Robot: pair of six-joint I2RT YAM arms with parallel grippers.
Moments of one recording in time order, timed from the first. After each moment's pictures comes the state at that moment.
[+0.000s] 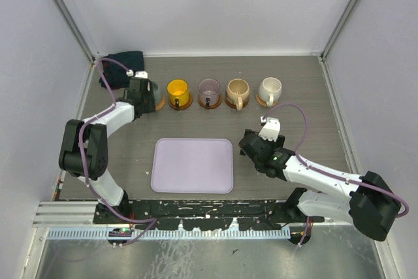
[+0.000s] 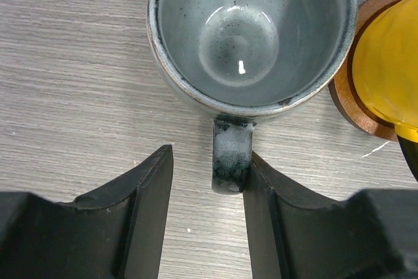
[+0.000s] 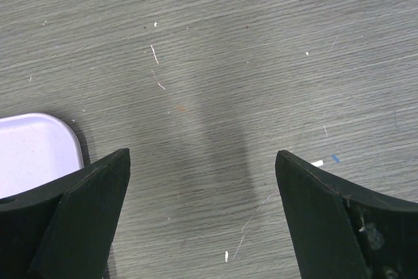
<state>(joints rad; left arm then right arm) -0.19 1.69 1.04 -0.15 -0.24 -0.23 0.84 1.07 0.52 -0.40 0.75 0.84</state>
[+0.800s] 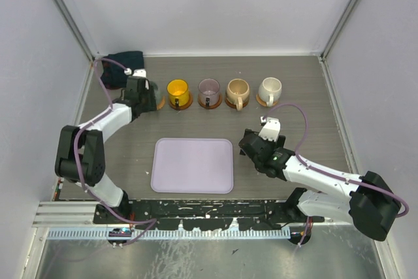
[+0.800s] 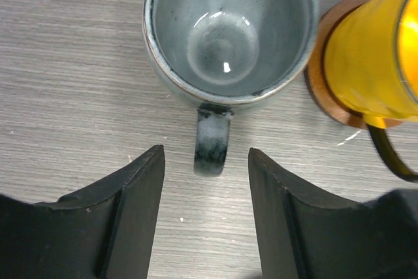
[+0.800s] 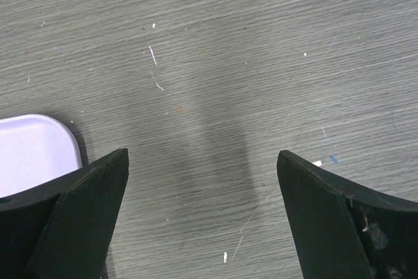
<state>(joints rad) -0.19 1.64 1.02 -0.15 -0.20 -0.24 0.84 1.07 0.52 -0.40 0.75 0.84</state>
